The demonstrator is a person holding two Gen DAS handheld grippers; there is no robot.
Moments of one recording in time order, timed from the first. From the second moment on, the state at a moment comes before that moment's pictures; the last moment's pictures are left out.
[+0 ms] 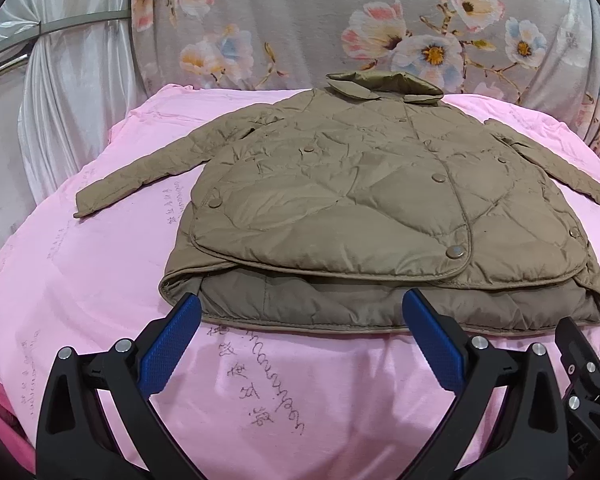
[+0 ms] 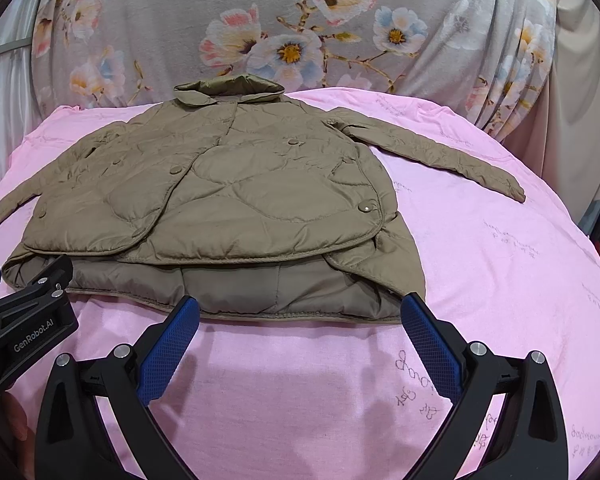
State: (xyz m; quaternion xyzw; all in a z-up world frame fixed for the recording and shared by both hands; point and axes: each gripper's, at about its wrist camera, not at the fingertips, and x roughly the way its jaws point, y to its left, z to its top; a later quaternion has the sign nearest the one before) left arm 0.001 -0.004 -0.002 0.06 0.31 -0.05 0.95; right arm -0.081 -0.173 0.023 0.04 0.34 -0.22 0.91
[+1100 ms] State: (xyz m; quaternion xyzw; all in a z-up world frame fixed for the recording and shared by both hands) left arm 0.002 -0.005 -0.002 0.06 0.32 -0.06 0.95; right arm -0.081 -0.173 0.023 0.04 0.34 -0.22 0.91
